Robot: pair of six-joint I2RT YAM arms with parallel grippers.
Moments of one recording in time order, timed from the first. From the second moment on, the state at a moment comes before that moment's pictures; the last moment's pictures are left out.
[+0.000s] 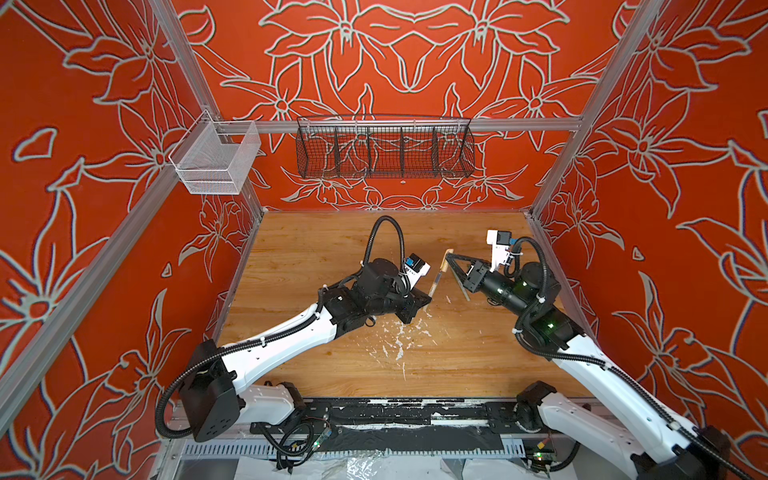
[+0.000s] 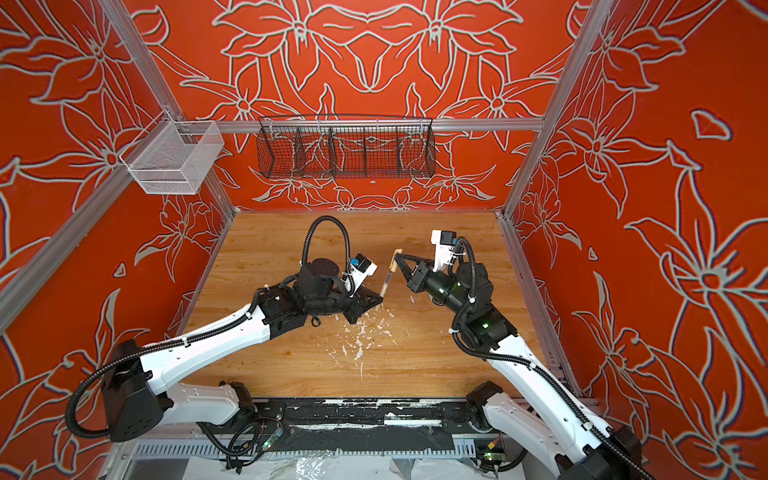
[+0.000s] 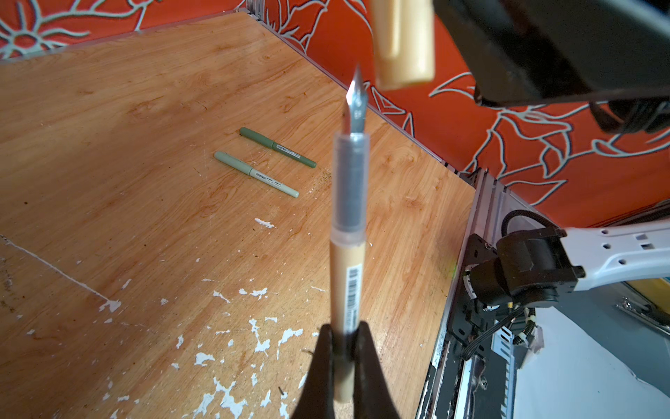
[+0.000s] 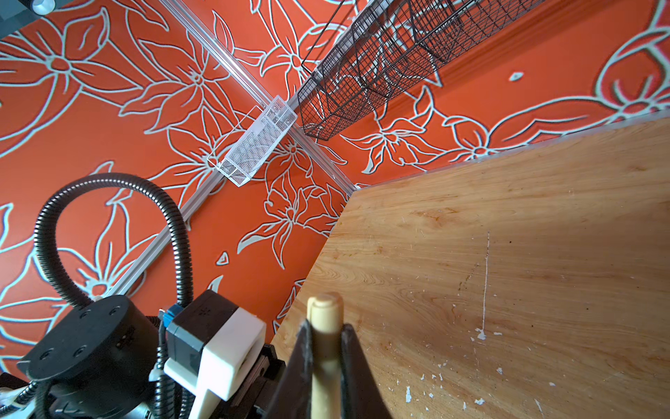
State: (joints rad) left arm -0.81 1.31 1.03 -0.23 0.29 -0.21; right arm 0.48 0.88 0.73 0.13 -0.32 0.77
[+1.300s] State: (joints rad) left arm -0.85 1.24 1.03 -0.27 0.26 -0.14; right arm 0.49 0.77 0.77 -0.02 -0.25 0.69
